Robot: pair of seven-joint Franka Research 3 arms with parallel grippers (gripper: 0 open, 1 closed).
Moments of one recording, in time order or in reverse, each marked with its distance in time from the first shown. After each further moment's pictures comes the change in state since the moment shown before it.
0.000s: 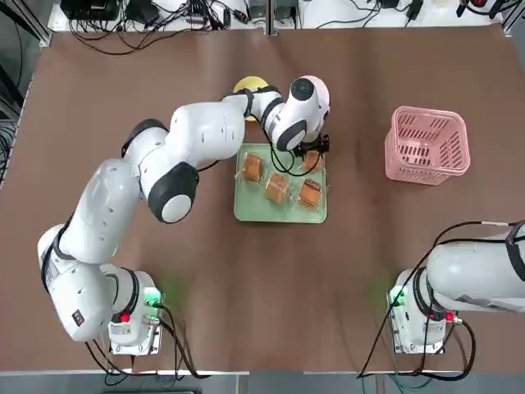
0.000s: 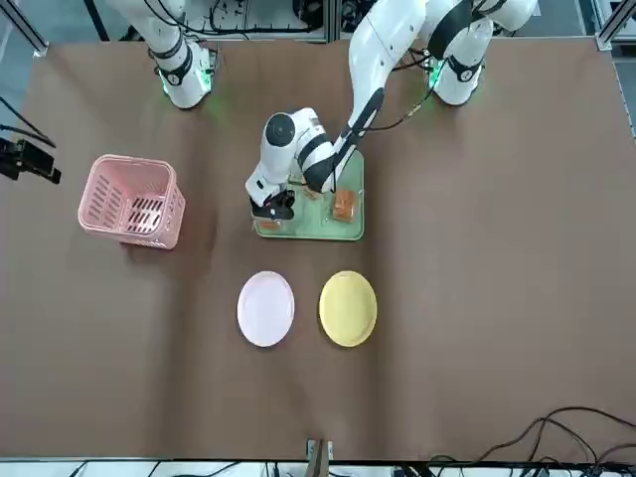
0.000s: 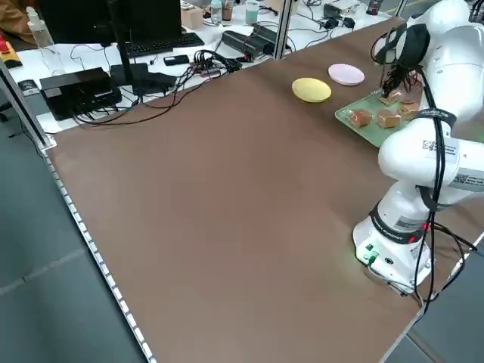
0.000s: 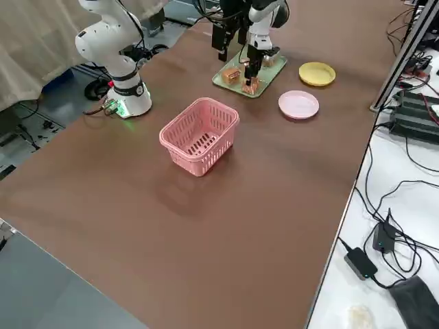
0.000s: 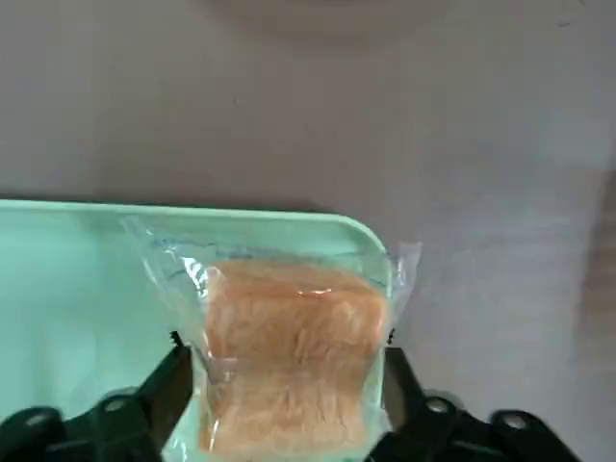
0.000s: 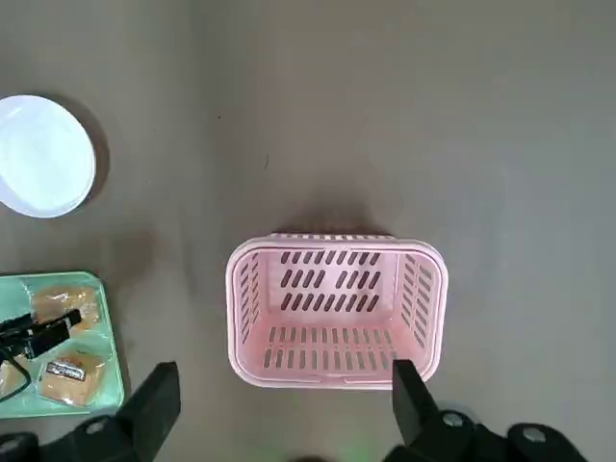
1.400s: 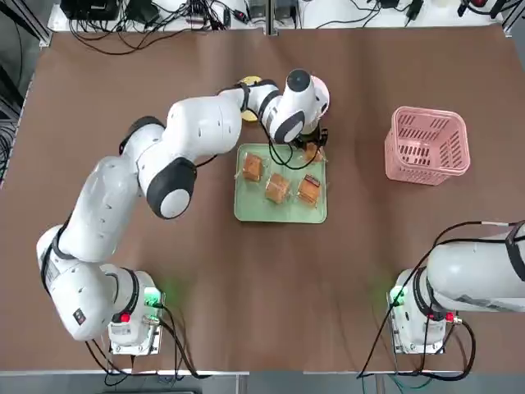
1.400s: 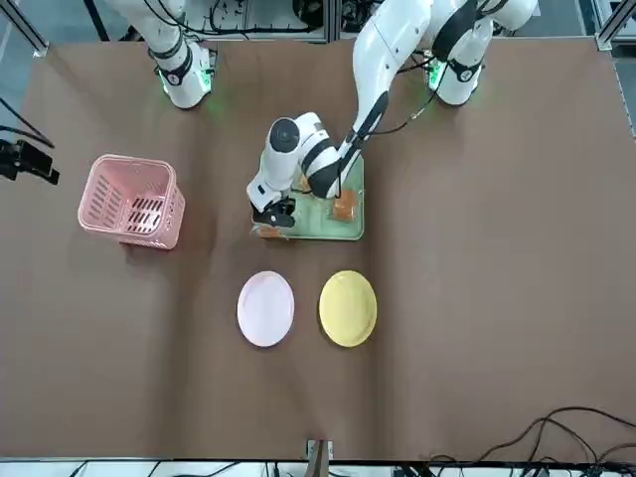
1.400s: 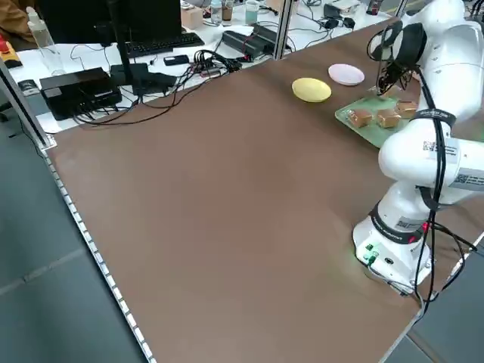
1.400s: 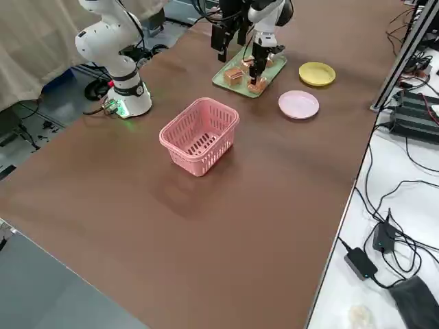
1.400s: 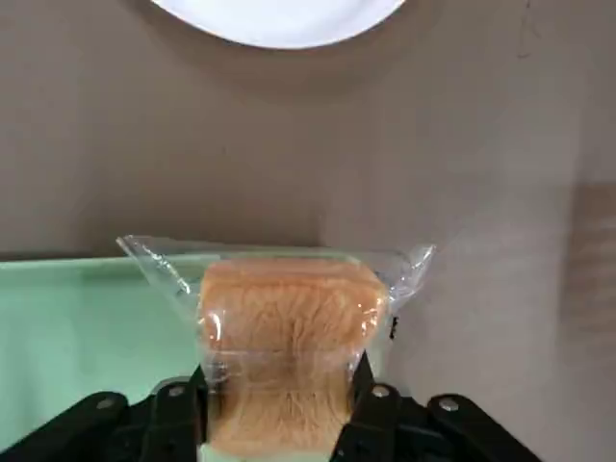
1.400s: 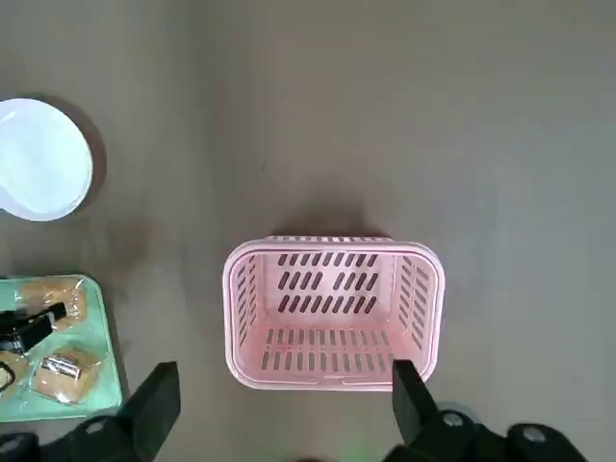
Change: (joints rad) left arm 0.018 0.001 -0.012 0.011 0.000 0.021 0.094; right arm 0.000 0.000 -0.003 0.000 -0.003 0.005 0.000
